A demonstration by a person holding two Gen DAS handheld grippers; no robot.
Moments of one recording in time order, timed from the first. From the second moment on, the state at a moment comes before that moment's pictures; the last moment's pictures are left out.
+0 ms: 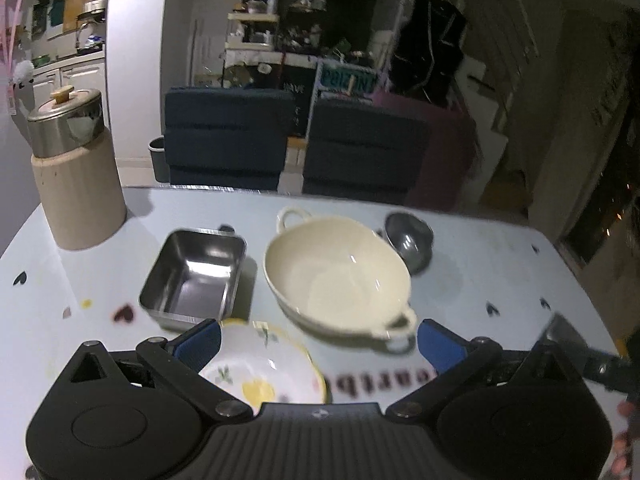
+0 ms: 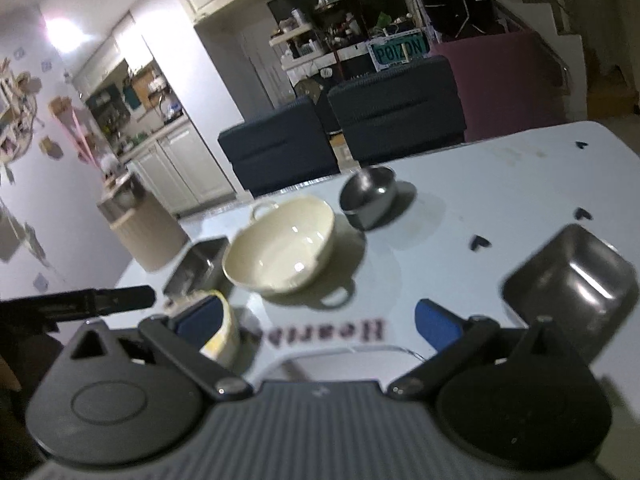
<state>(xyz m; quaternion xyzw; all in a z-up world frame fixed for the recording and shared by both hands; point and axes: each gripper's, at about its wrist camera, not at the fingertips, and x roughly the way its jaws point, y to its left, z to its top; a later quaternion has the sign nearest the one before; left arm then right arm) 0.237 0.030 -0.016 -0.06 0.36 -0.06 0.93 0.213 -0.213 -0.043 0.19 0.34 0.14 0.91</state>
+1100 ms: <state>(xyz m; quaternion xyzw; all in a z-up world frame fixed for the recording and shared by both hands) 0.337 0.041 -0.070 -0.11 0.35 -0.05 0.93 0.349 -0.155 -0.157 0.41 0.45 0.05 0.79</state>
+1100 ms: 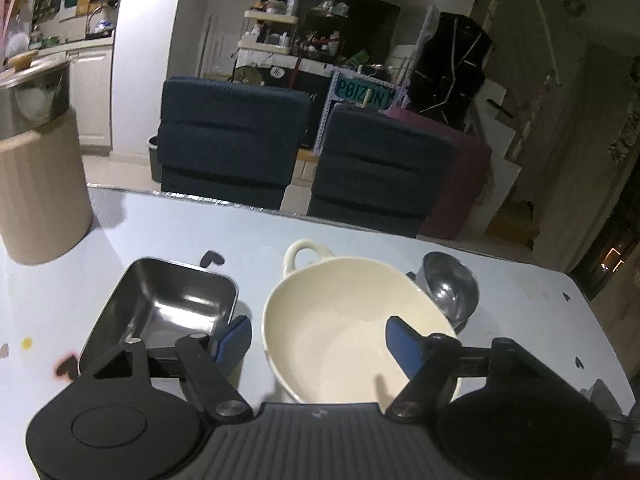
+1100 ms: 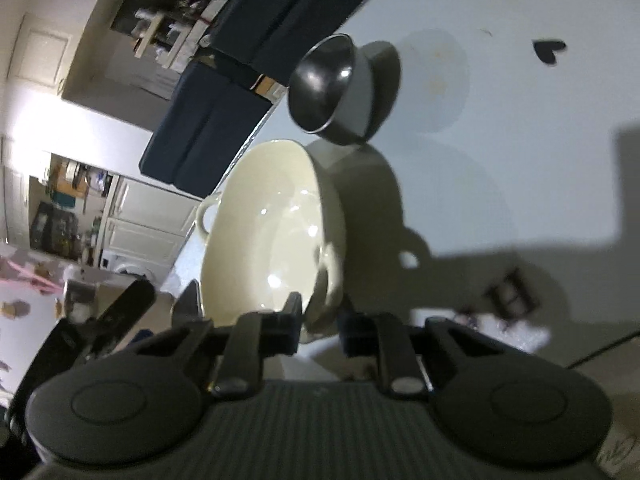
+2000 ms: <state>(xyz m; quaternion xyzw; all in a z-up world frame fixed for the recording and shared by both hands) 0.355 0.021 -0.096 -0.11 0.39 -0.06 0.91 0.344 -0.258 -0.133 0.36 0.42 -0.01 0.83</state>
